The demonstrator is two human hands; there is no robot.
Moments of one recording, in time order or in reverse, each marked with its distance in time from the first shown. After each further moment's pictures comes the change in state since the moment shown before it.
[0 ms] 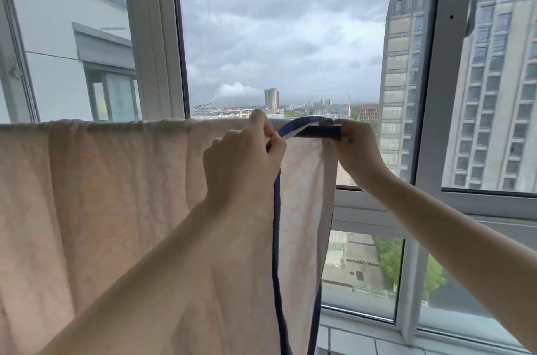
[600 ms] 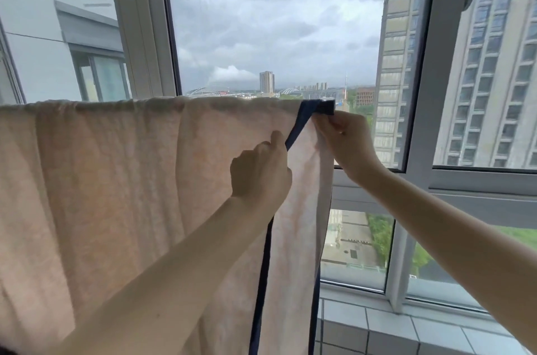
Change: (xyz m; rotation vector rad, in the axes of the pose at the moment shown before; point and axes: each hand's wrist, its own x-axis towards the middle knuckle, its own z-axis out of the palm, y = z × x) left_hand -0.034 0.014 0.042 0.218 -0.414 -0.017; right_hand -0.028 0.009 0.000 0.033 0.008 -0.034
